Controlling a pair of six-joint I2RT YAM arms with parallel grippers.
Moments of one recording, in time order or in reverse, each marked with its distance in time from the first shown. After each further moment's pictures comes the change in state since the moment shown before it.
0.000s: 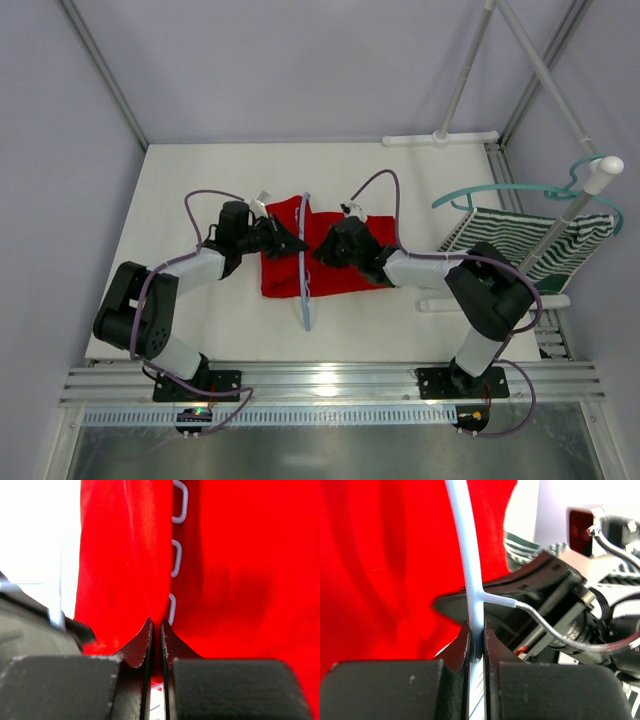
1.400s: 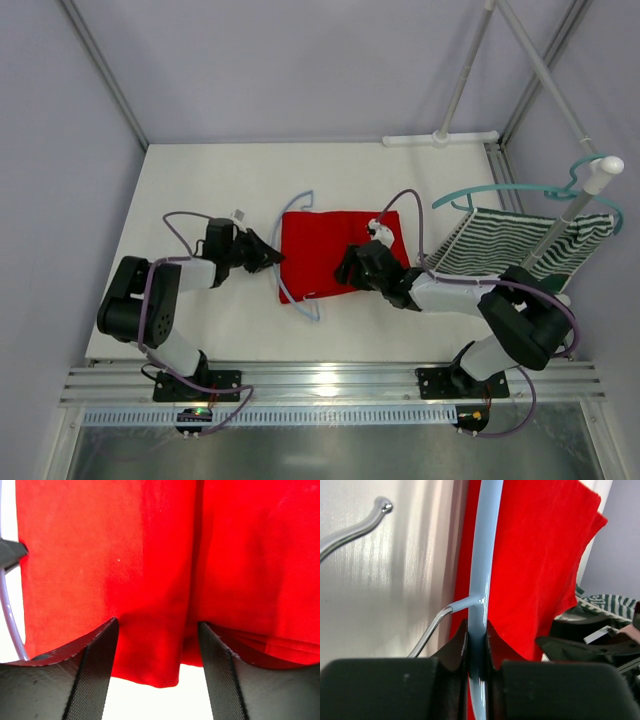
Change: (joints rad) left arm 0.133 0.043 -0.142 0.020 -0.158 0.049; right arm 0.015 -0.233 -0.287 -0.056 0.150 -0.041
